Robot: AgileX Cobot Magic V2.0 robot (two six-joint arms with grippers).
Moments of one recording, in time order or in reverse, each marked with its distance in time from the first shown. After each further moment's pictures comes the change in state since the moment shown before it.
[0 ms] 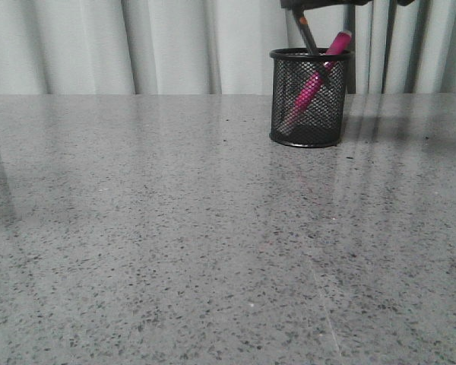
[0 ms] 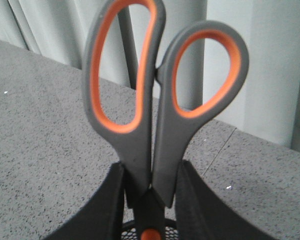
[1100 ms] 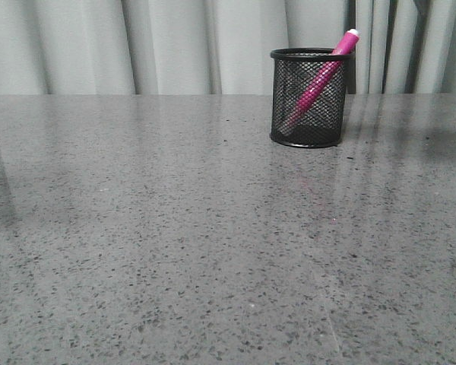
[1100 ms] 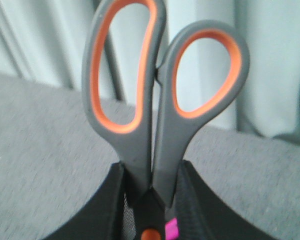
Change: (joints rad) left arm 0.000 0.000 0.000 0.000 0.008 0.000; right arm -0.033 -0.415 0.145 -0.564 -0.107 0.692
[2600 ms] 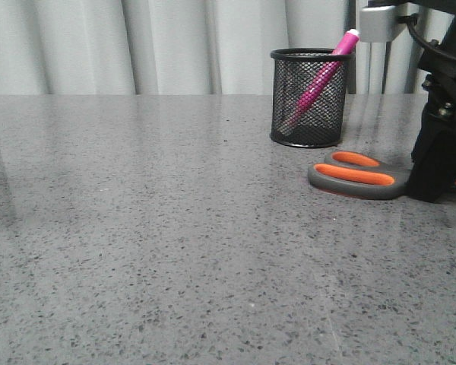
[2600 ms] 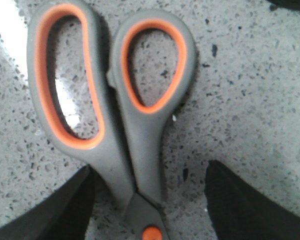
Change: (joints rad) left arm 0.000 0.000 0.000 0.004 0.000 -0.002; right arm 0.061 0.283 -0.006 -0.999 0.574 0.219
